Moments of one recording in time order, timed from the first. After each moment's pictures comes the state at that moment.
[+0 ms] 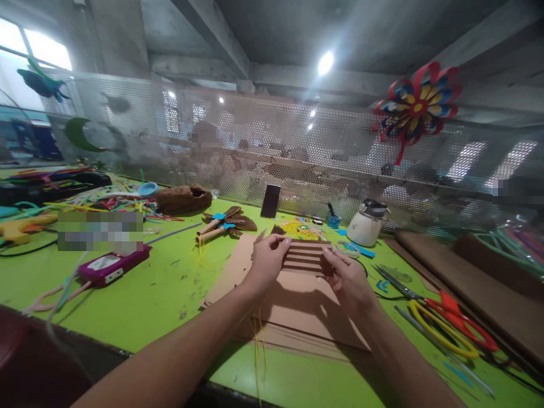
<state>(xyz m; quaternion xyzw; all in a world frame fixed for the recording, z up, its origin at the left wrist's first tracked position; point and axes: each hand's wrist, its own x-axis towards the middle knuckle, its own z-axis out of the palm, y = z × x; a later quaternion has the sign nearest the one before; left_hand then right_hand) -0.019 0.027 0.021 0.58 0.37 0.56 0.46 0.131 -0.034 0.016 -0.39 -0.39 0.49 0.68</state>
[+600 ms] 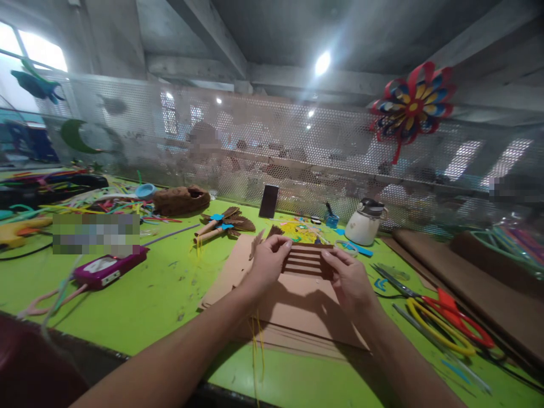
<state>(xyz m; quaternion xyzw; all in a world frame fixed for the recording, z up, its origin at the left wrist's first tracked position) -0.016 0.023 0.020 0.58 0.34 0.54 0.50 0.132 -0.033 0.016 -0.39 -0.39 0.46 0.70</state>
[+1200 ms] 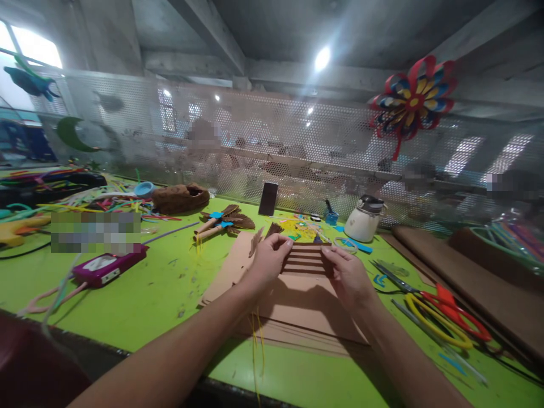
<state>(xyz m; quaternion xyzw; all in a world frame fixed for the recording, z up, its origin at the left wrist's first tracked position) -0.015 0.026 0.017 0.59 0.34 0.52 0.51 0.133 -0.033 0.018 -0.38 -0.35 0.49 0.70</state>
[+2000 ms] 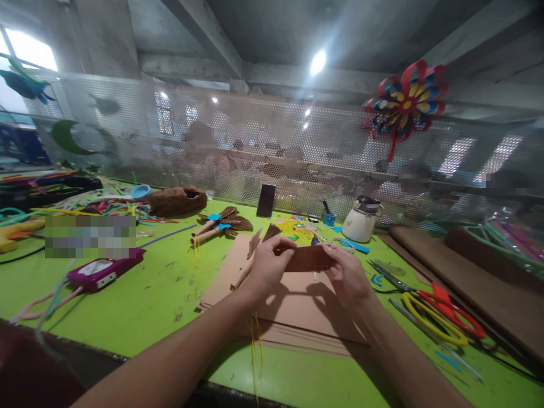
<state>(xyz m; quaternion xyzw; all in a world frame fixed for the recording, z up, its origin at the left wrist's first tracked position) -0.014 0.014 0.023 0.65 0.33 0.54 0.43 0.140 -0.029 0.016 -0.40 -0.37 0.44 0.72</state>
